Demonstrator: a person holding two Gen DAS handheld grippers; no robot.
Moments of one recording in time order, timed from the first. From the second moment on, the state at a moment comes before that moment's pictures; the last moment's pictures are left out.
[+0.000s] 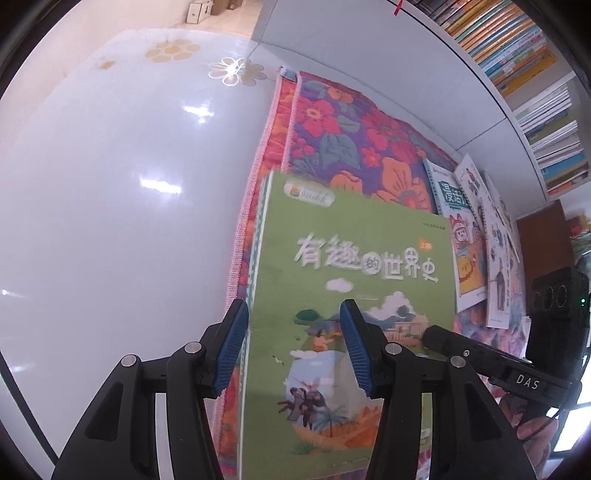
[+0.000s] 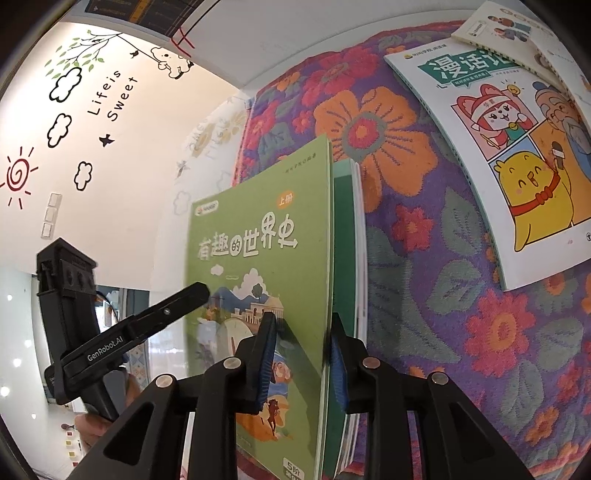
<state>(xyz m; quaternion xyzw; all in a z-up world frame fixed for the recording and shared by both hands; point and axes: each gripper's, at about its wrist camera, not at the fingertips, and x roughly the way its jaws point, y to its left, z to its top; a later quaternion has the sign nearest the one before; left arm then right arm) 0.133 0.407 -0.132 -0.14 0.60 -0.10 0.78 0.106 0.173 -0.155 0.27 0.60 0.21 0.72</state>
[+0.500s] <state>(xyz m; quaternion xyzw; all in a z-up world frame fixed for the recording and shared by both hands) 0.132 0.415 -0.134 -0.17 0.59 -0.09 0.78 0.106 0.174 -0.160 0.26 0.60 0.21 0.73</state>
